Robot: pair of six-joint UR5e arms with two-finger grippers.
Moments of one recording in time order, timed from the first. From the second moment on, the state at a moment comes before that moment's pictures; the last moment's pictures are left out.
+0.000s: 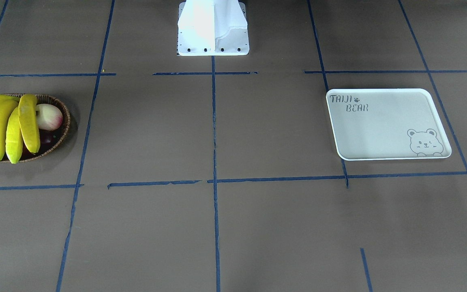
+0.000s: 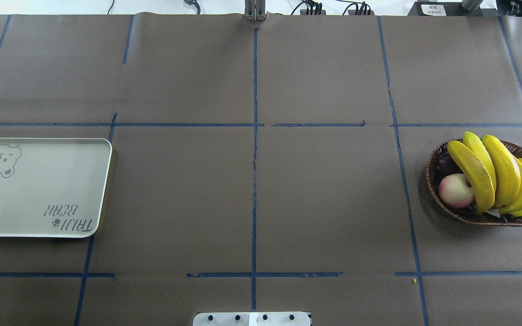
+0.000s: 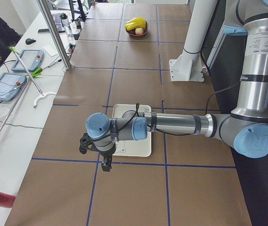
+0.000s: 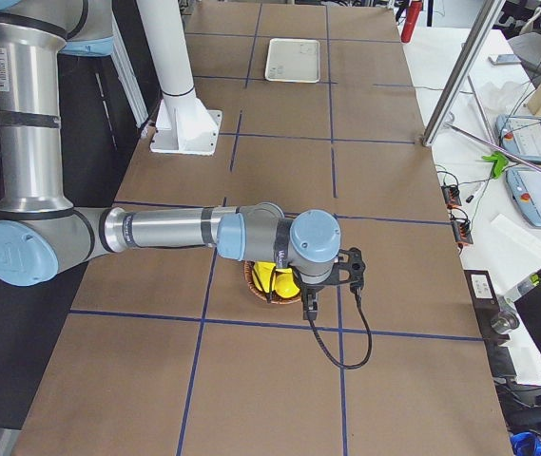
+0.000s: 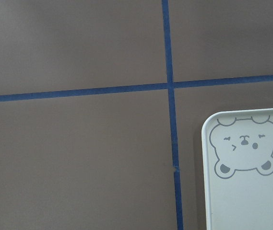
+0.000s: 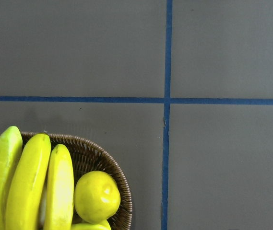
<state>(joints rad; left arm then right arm) -1.61 -1.61 -1.58 -1.47 -2.37 0.13 1.66 -1.58 1.70 -1.71 2.48 -0.09</state>
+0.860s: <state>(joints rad) -1.48 -1.61 -1.63 -1.70 -2.37 -0.21 1.32 -1.56 2.03 -1.69 2.39 0.37</state>
